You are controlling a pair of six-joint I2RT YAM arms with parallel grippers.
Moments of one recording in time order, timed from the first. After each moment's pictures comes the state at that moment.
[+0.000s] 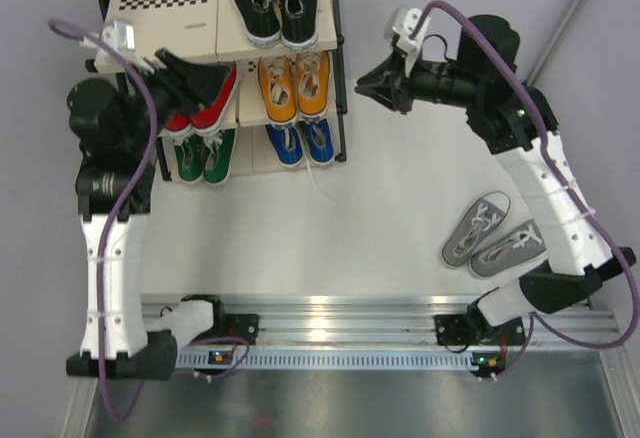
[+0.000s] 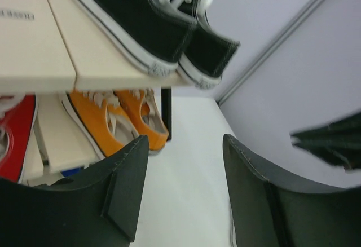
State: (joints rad) left arm -0.02 1.18 1.69 -0.39 0.41 -0.60; right arm 0.51 1.43 1.93 -0.69 -0.67 -0.38
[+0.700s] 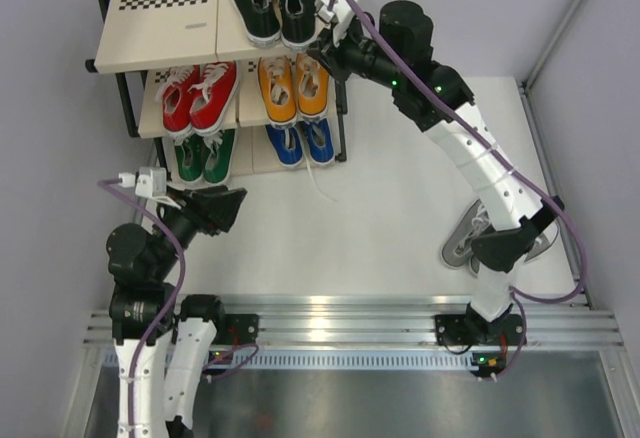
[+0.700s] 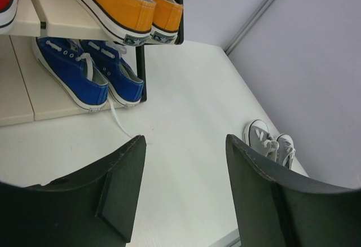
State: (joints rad) left arm -0.02 0.36 0.82 -0.40 0.46 -0.55; right arm 0.72 1.82 2.27 -0.51 -0.24 -0.30
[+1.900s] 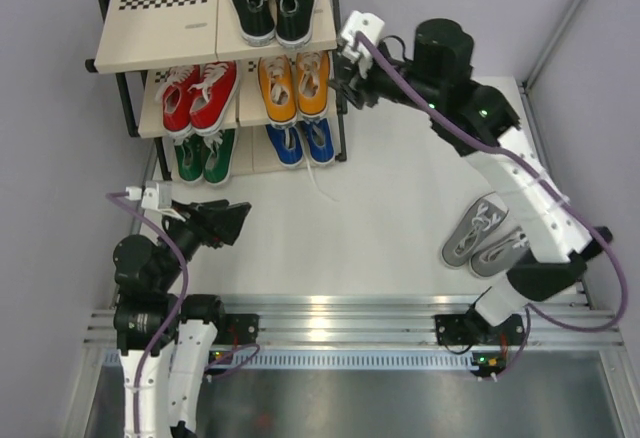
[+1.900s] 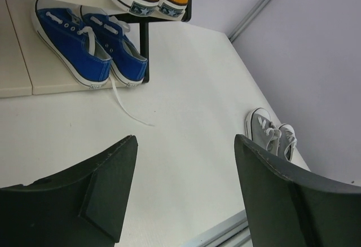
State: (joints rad) left arm -0.02 0.25 0.76 -0.49 0.46 -0.56; right arm 0.74 1.65 2.14 -0.60 -0.25 -0.46
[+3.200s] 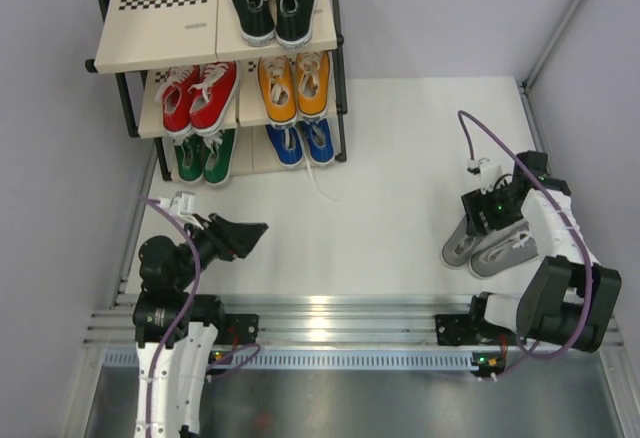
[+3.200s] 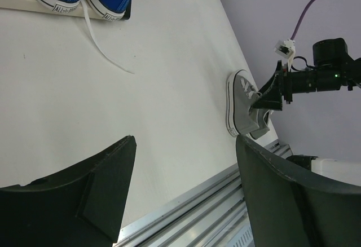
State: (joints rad) left arm -0.02 0.15 0.51 -0.50 0.59 -0.69; right arm -0.25 1.23 0.84 -0.88 -0.31 -0.63
